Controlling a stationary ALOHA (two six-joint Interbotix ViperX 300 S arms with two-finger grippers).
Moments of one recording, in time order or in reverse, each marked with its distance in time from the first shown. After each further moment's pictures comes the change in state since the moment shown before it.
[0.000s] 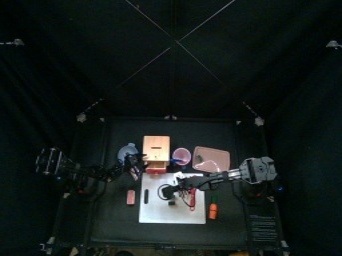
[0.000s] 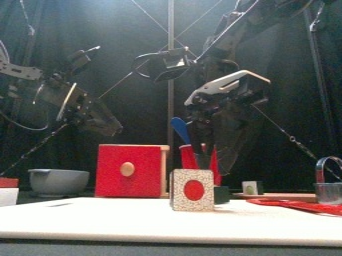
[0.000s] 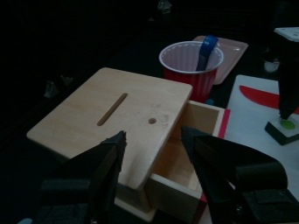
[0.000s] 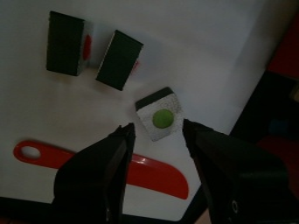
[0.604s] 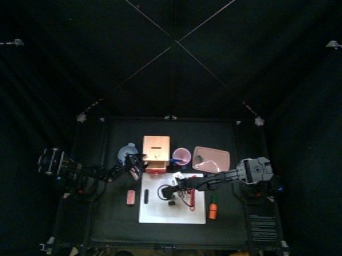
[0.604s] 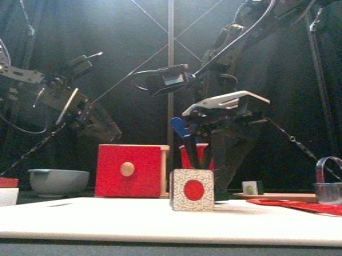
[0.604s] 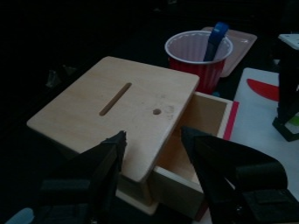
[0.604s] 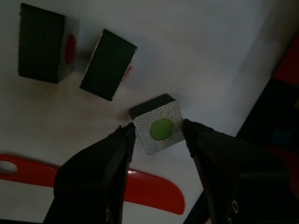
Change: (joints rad) left arm 0.000 0.023 0.000 -0.011 0.000 0.002; right arm -0.005 0.061 -0.009 -0.023 -0.043 0.000
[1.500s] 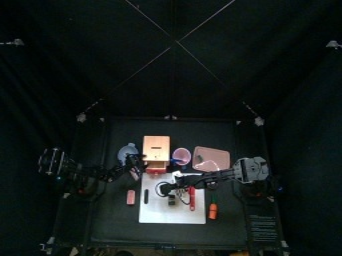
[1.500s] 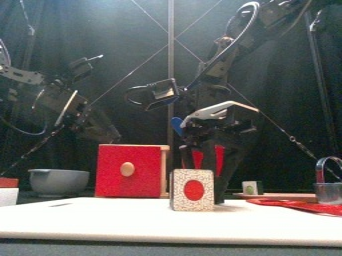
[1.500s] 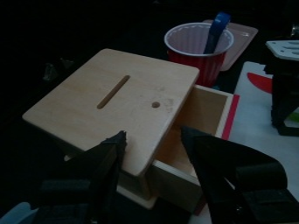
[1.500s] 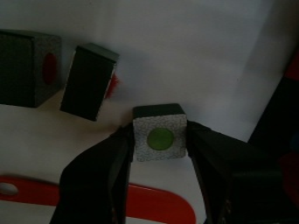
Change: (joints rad) left arm 0.000 0.000 0.000 -0.009 0.023 -0.002; right arm -0.044 0.017 0.006 0.091 -0.021 0.031
